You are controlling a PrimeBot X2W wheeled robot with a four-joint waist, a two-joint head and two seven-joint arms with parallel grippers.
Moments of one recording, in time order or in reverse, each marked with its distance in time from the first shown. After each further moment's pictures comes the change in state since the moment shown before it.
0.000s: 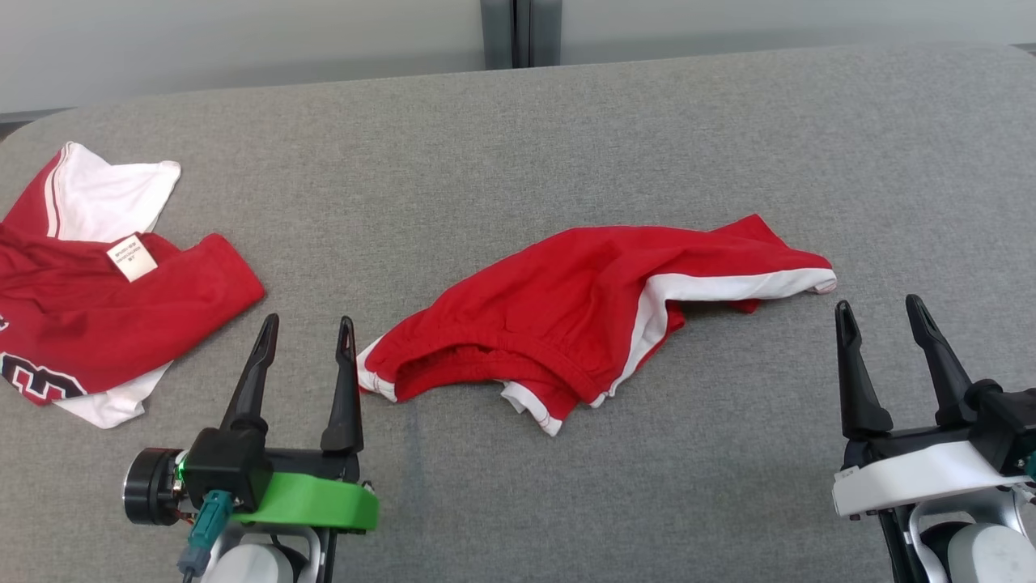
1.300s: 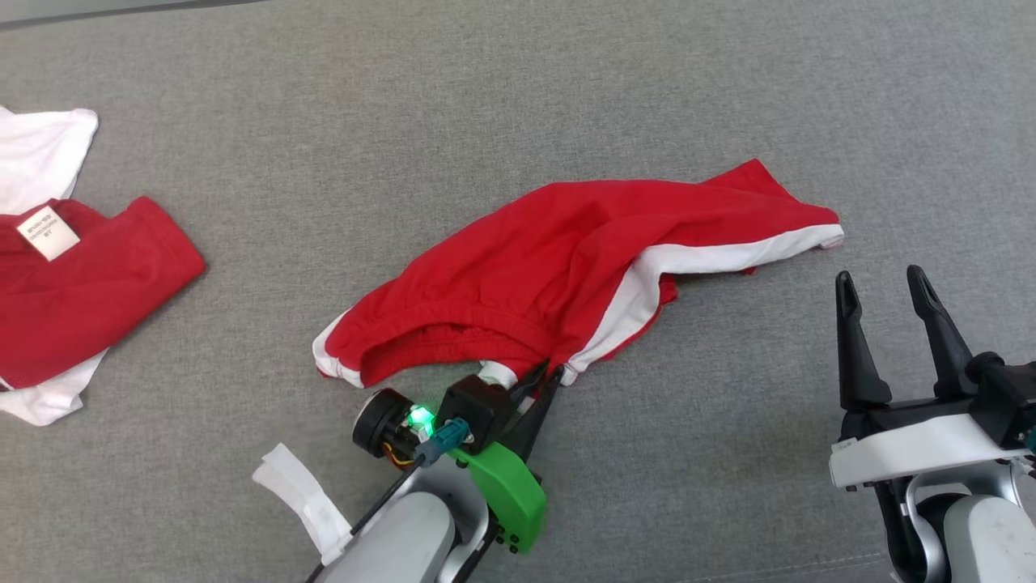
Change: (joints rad) left arm -0.295 -0.132 -0.410 0.436 -0.060 -0.199 0.130; right arm -0.064 0.004 -0.002 0.023 0.000 0.000 -0.007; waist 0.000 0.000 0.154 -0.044
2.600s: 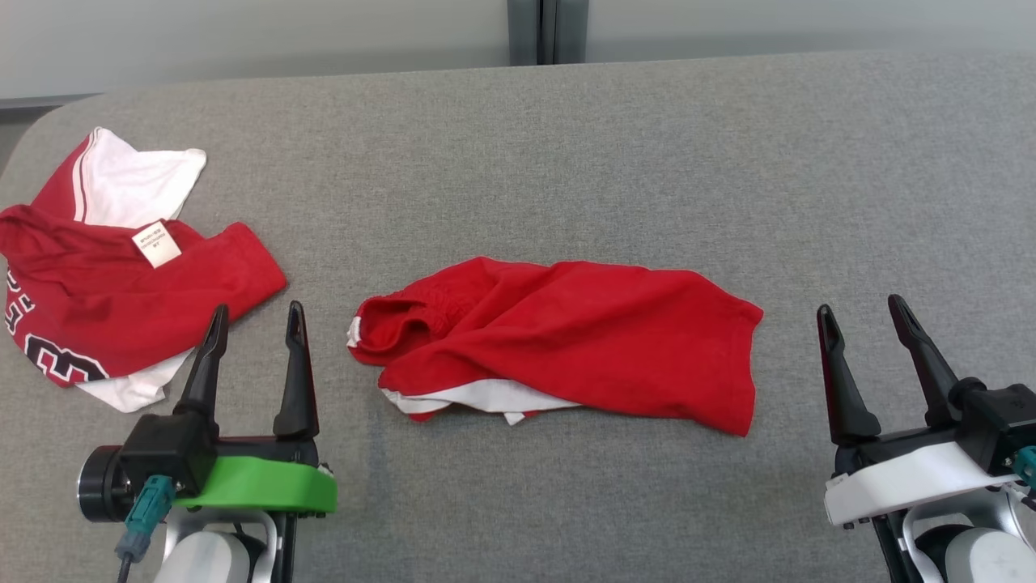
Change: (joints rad) left arm 0.257 0.224 0.396 -0.433 -0.094 0.251 -0.135; right arm 0.078 -0.014 0.031 -0.079 -0.020 0.000 0.067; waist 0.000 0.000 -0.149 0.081
